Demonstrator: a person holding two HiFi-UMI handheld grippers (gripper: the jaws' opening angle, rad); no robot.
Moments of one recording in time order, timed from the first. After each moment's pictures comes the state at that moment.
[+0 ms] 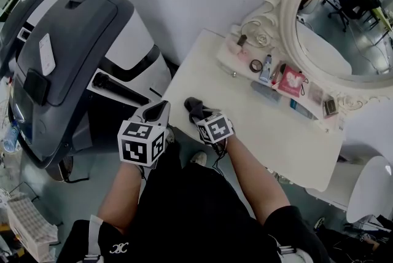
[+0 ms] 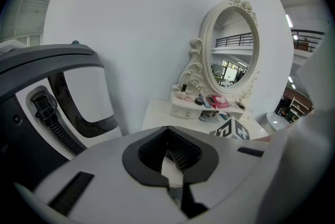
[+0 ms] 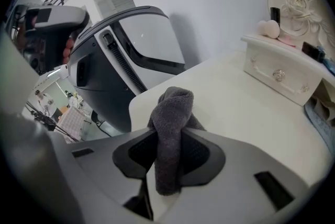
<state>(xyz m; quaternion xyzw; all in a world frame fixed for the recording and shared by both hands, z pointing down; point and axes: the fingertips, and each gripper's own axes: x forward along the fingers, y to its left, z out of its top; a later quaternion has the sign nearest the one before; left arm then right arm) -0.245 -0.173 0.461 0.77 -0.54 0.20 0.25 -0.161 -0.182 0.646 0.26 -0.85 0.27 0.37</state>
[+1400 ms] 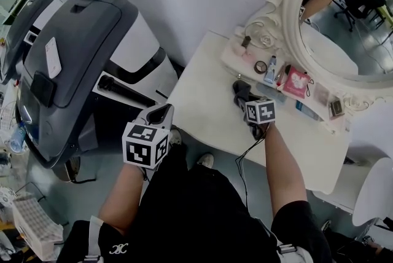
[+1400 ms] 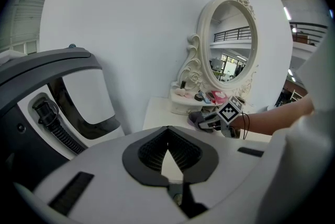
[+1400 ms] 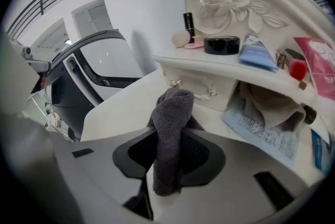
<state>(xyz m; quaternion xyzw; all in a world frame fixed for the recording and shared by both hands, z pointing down) -0.244 -0.169 0.461 0.77 -0.54 0.23 0.24 -0.008 -0.289 0.648 0.39 -0.81 0.28 0.33</state>
